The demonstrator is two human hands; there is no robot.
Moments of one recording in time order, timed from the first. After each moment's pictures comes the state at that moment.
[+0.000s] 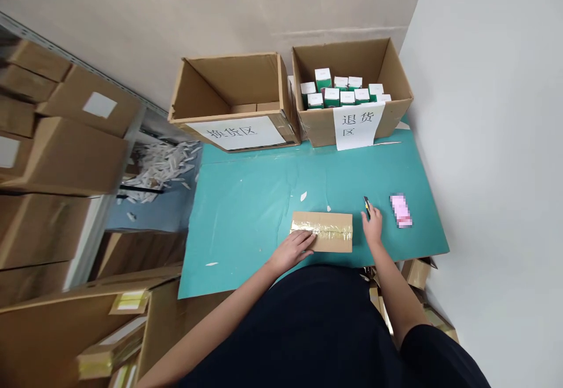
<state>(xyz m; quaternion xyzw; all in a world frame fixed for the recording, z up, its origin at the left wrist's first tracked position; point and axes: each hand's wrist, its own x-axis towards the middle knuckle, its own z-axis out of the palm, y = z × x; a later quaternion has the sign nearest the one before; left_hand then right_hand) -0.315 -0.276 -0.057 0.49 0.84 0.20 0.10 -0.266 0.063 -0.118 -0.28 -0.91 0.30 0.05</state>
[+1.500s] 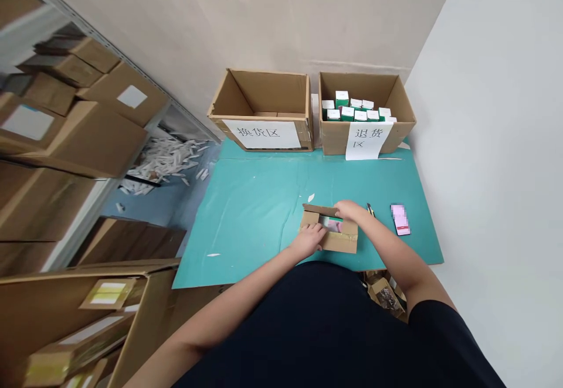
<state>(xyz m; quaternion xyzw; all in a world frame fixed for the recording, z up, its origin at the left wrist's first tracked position) -0.319 -0.228 -0.021 0.42 0.88 0.07 0.20 -0.387 -0.009 0.010 0.12 -0.92 0.09 -0.35</state>
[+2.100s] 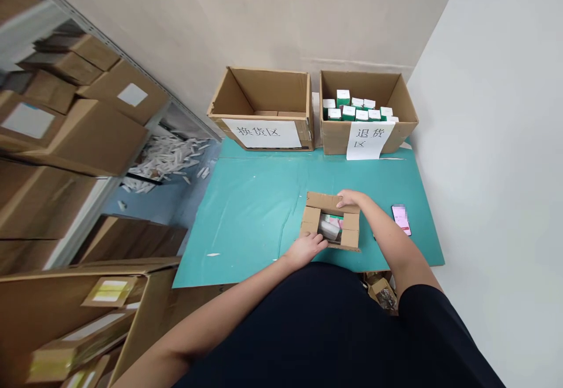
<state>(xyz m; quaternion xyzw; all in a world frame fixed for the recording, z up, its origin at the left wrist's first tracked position) -0.304 -0.237 0.005 0.52 0.84 0.03 0.15 -0.443 0.017 -0.004 0.07 -0.90 0.18 -0.40</state>
